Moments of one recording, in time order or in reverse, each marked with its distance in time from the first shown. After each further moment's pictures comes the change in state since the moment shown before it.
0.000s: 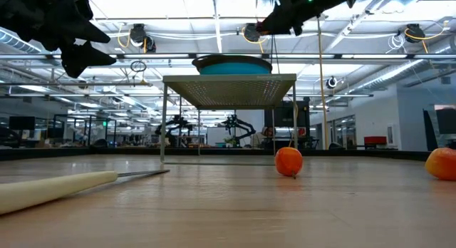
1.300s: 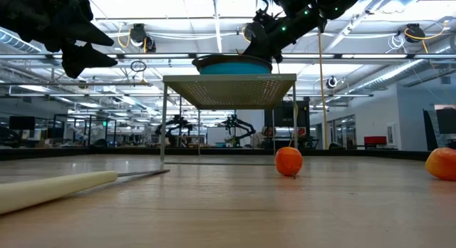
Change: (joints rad) left arm 0.000 0.000 0.000 -0.003 -0.066 -0.013; right arm -0.057 0.281 0.113 0.010 -0.069 0.059
